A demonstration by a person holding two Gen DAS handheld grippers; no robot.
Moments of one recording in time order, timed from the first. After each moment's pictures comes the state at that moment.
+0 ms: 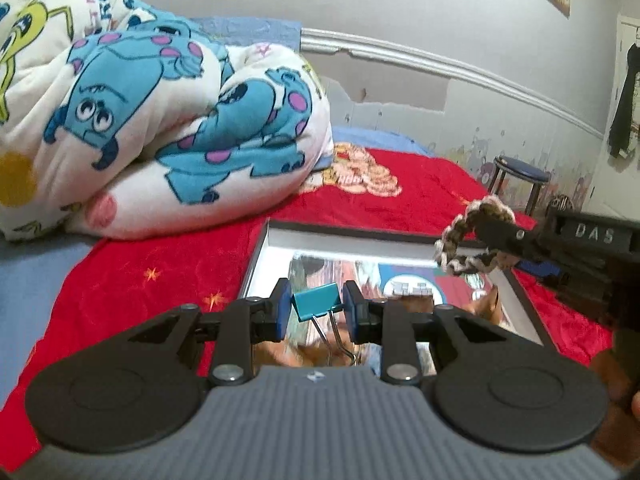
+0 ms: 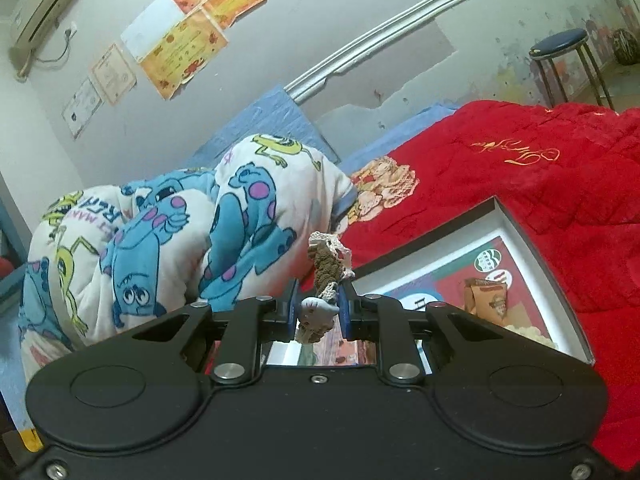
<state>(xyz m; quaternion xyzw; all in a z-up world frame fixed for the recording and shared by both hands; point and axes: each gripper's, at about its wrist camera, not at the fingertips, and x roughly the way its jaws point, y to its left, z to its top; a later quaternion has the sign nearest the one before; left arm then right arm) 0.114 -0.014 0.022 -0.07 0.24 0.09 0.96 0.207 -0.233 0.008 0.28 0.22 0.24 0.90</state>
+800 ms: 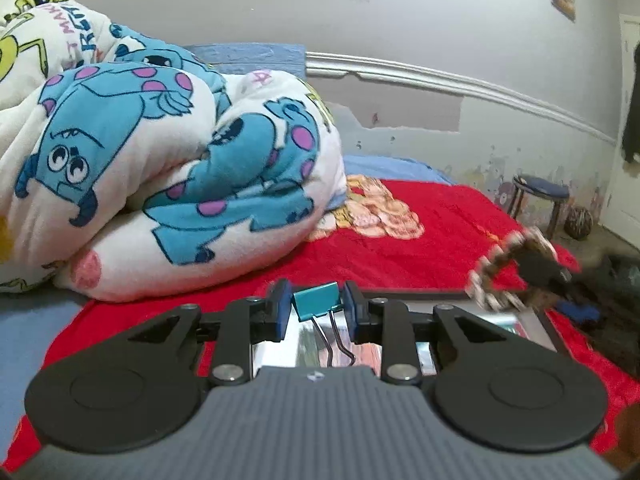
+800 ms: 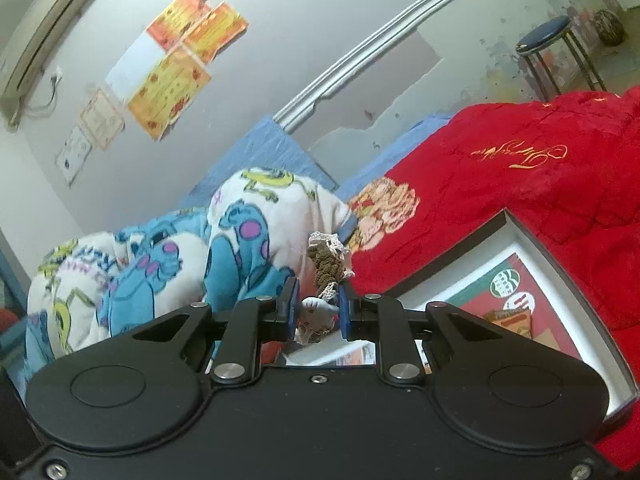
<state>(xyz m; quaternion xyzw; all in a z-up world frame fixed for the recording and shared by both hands) 0.182 -0.002 0.029 -0.05 0.21 0.11 0.97 0.246 -0.230 -0.008 0.34 0.19 0.22 0.90</state>
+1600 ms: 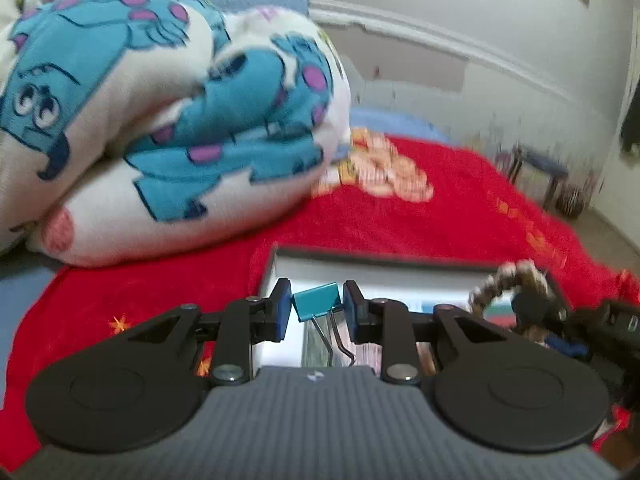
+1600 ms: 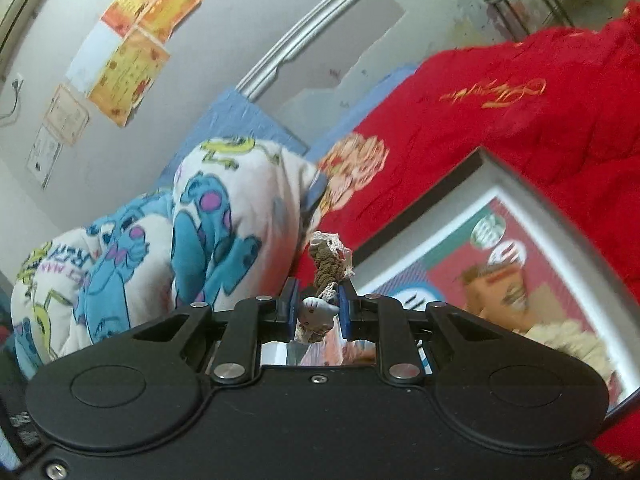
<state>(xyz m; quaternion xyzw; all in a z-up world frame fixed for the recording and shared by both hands) 0.219 0.025 -0.004 -0.07 0.29 0.09 0.95 0.272 -0.217 -0.042 0.35 0.27 0.20 0.87</state>
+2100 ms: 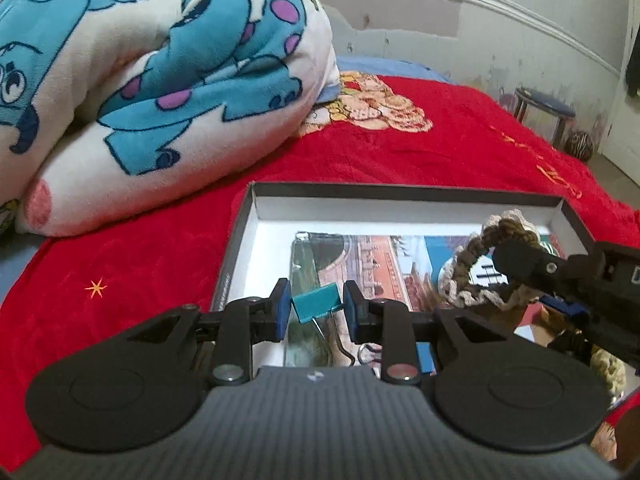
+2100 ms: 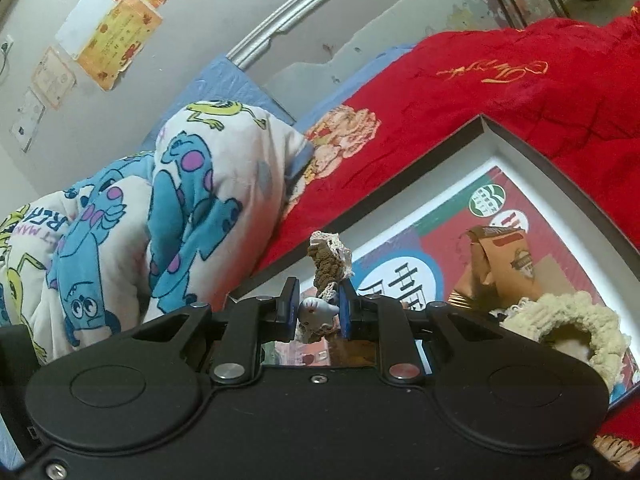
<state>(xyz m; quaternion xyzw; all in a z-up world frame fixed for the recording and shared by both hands) 0.229 0.002 -0.036 -0.03 0.35 0.09 0.93 0.275 -0.200 -0.053 0.32 0.30 0.19 0.88</state>
